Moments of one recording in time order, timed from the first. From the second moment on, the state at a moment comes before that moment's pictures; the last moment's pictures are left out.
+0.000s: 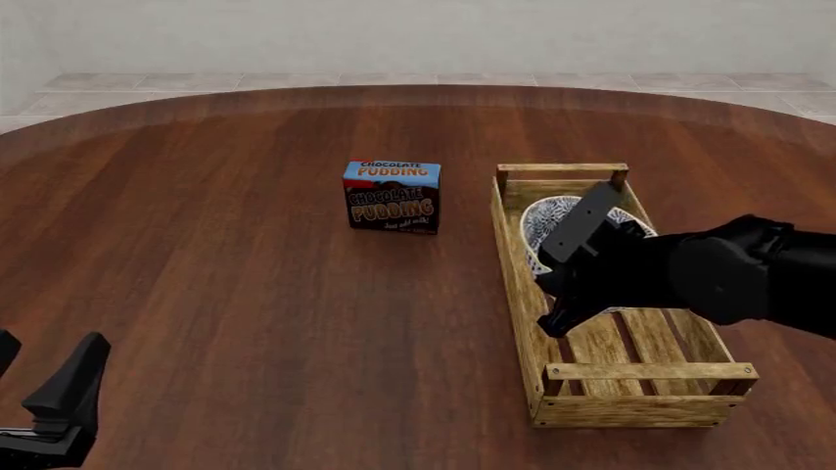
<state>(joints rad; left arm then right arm) -0.05 0.00 0.00 0.07 -0.03 0.43 1.37 -0.74 0.28 -0.45</state>
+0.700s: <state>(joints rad) -0.04 0.00 0.00 0.07 -0.03 0.43 1.40 -0.73 0.26 -0.45</state>
